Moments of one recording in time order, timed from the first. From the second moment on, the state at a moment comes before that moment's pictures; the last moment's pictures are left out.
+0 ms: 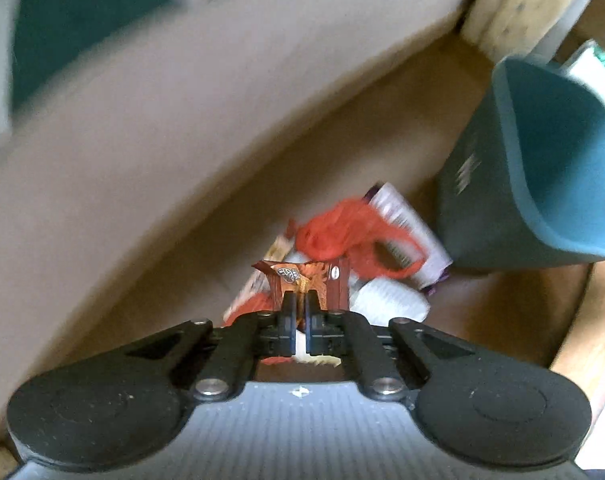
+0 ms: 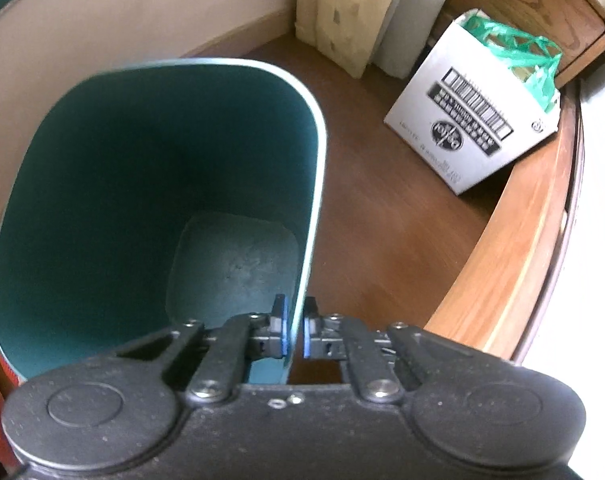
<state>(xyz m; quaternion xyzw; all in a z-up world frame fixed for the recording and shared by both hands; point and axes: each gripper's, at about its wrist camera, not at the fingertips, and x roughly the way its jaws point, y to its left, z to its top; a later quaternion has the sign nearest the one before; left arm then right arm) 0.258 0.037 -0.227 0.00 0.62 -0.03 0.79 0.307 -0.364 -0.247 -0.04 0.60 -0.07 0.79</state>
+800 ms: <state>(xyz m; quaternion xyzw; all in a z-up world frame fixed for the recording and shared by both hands) 0.348 -0.154 -0.214 0.07 0.59 -0.14 0.79 0.326 -0.401 -0.254 -0.07 0.57 -0.01 0.82</state>
